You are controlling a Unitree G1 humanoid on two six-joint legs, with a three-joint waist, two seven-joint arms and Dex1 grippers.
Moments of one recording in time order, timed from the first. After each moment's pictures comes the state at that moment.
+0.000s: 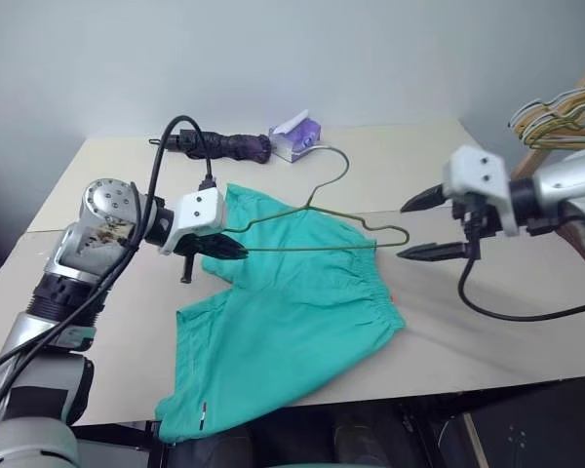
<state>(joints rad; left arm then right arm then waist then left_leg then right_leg) -0.78 0.79 -0.24 0.19 -0.14 0.24 -1.45 -0.87 -1.13 0.38 -0.04 0.40 0.50 1.26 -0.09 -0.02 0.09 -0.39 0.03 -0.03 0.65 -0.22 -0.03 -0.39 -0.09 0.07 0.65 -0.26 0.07</state>
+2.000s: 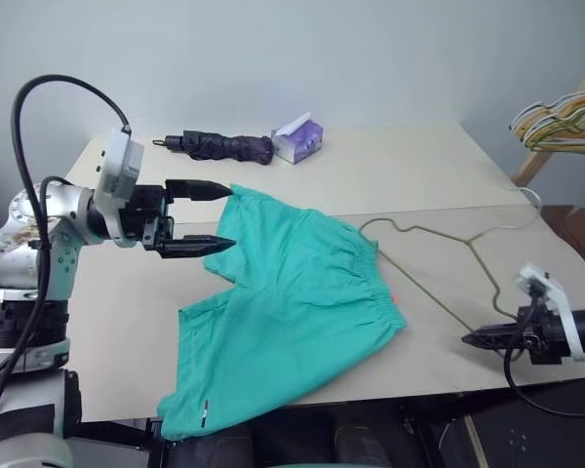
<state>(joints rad) -0.63 0.81 0.14 -0.02 -0.62 0.50 -1.45 -0.05 -1.15 -0.21 0.00 0.55 1.09 1.37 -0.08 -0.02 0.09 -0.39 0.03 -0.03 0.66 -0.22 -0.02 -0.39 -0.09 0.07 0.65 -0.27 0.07</state>
